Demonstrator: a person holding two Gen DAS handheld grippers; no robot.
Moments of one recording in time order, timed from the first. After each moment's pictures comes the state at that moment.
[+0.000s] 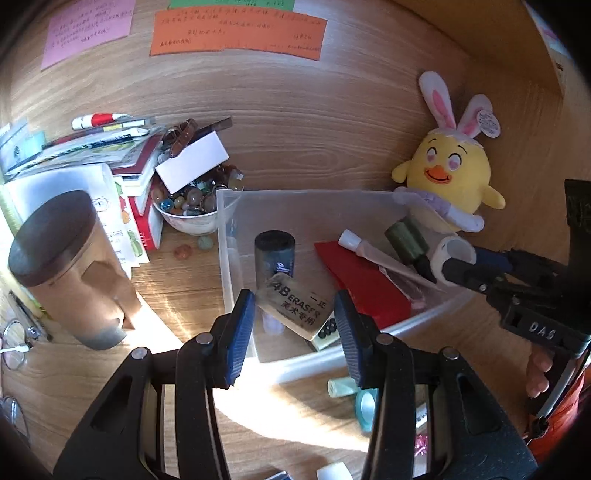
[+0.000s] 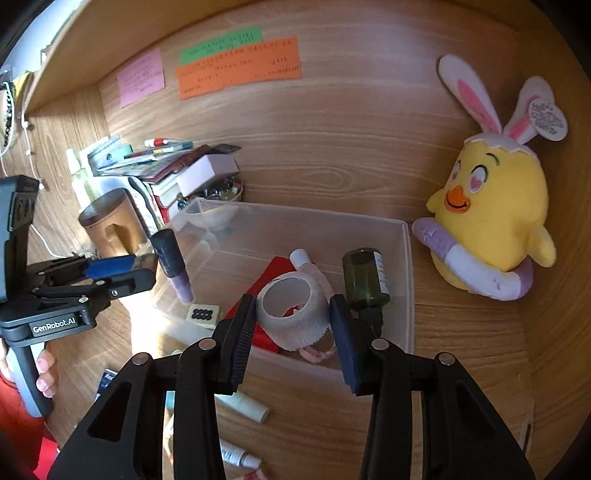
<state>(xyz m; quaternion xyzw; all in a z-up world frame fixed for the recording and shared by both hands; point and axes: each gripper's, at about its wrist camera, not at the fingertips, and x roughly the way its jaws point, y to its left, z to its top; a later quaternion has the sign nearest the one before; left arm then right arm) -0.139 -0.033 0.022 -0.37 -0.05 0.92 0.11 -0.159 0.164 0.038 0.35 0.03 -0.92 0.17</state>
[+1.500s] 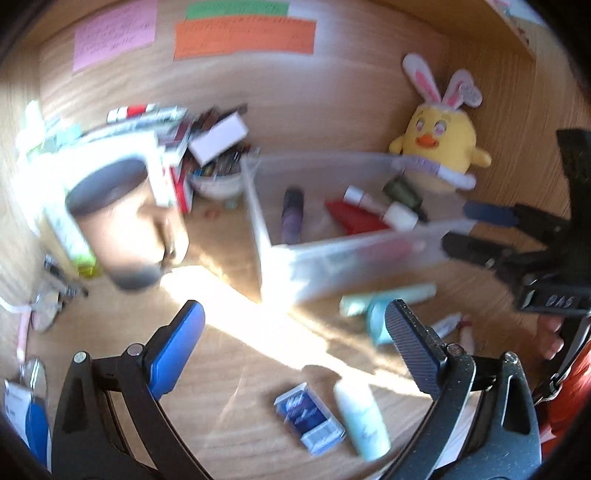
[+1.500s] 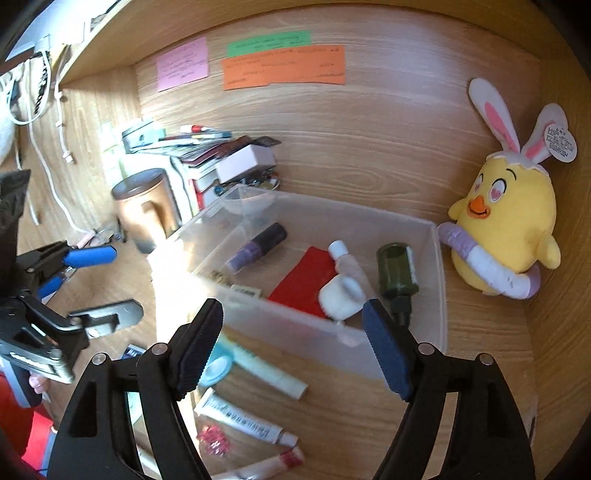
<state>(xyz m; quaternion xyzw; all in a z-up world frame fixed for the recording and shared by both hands) -0.065 -0.048 0.010 -0.38 0.00 0.92 0.08 -0.112 0.141 0.044 0.33 0.06 -0.92 0.21</state>
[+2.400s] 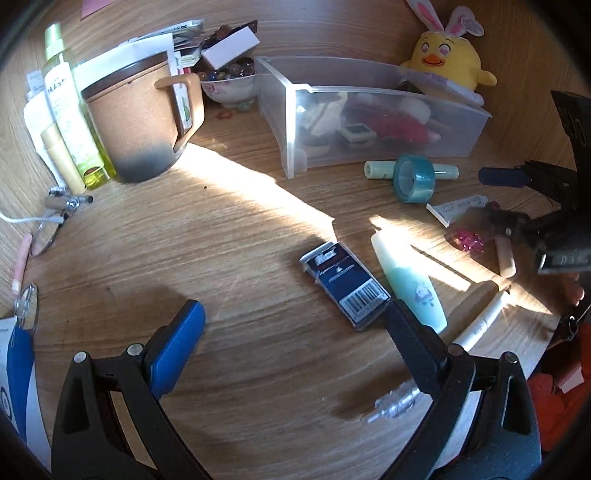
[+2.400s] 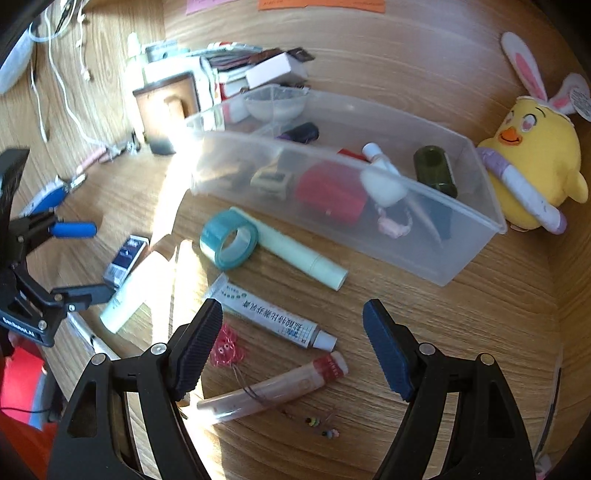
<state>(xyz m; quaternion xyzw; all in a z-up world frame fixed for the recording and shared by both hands) -0.019 -0.061 -0.045 -0.46 0.03 0.89 0.08 -0.082 0.130 -0.022 0.42 0.12 -0.87 0.22</state>
